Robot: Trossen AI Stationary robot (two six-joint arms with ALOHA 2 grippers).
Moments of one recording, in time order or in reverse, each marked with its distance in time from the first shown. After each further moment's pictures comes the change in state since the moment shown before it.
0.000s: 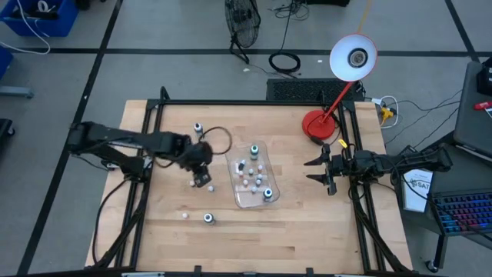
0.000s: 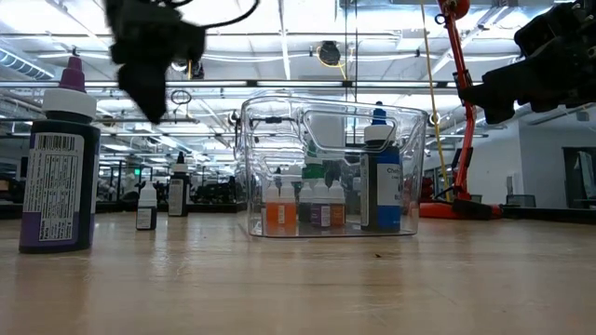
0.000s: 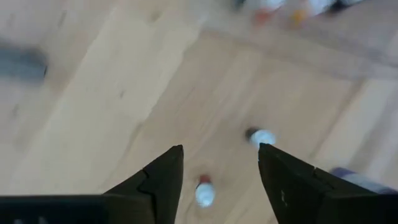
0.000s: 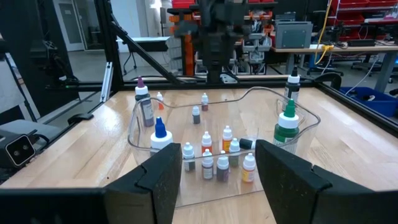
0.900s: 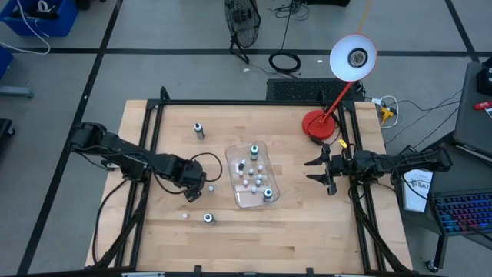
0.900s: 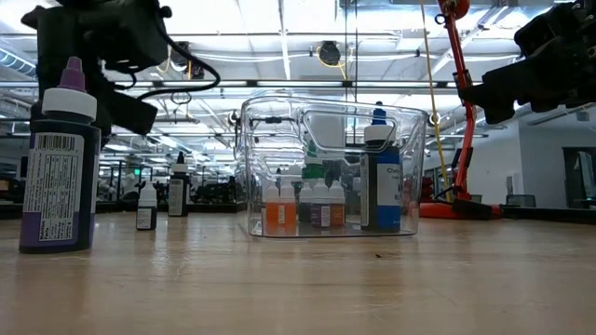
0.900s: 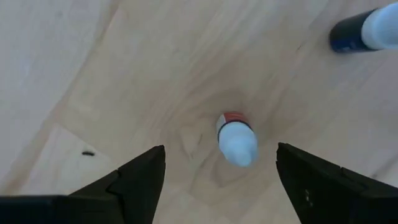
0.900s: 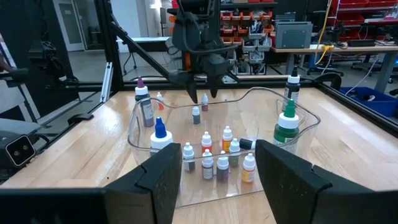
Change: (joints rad) left arm -0.171 0.063 -0.329 0.130 0.023 -0.234; right arm 0.000 0.000 0.000 0.000 0.000 0.000
